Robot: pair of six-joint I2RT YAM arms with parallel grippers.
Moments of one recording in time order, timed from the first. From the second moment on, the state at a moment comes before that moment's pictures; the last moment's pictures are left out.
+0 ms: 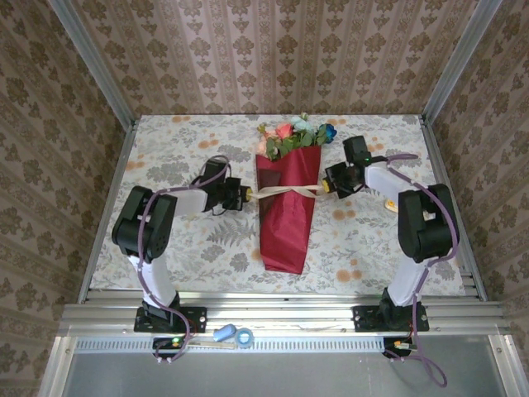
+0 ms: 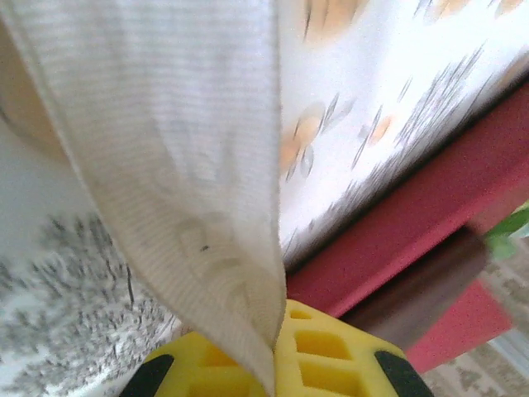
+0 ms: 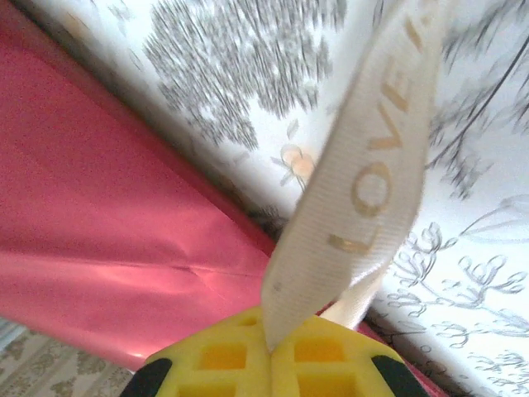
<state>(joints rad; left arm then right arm) -0.39 1.84 0.94 0.08 0.41 -1.75 0.13 1.79 1.21 -0.48 -0.32 1.38</state>
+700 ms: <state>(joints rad) -0.20 1.75 0.79 0.10 0.45 -1.71 -0.10 1.72 1.17 -0.52 -0.41 1.22</state>
